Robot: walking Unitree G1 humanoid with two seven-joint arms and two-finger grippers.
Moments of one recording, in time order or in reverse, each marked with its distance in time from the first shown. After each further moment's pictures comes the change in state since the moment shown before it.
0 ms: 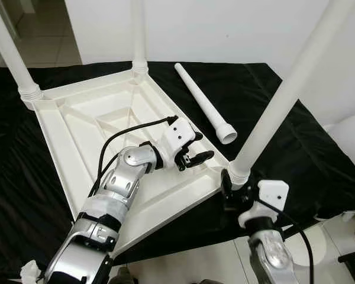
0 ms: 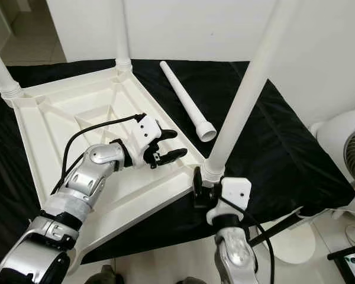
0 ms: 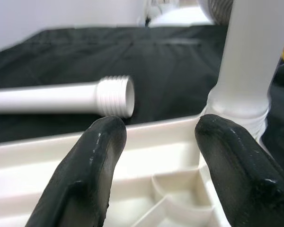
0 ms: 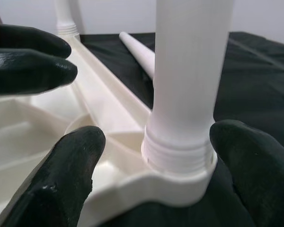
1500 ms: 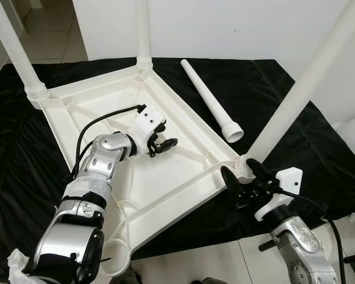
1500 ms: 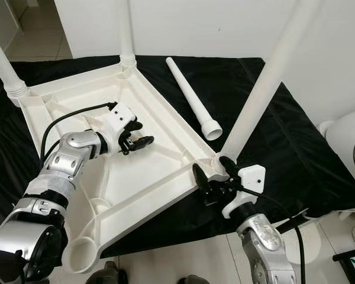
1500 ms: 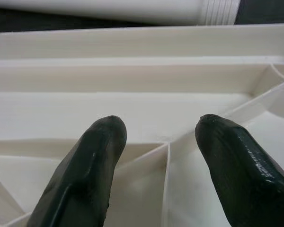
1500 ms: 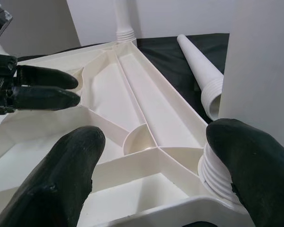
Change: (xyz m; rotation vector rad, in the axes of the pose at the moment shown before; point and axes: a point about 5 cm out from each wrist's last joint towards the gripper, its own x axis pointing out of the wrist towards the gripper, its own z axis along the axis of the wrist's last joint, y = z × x) left arm -0.035 0.055 -0.023 -0.044 0.245 0.190; right arm 0.023 -0.031 0.017 0.069 -0.001 0.279
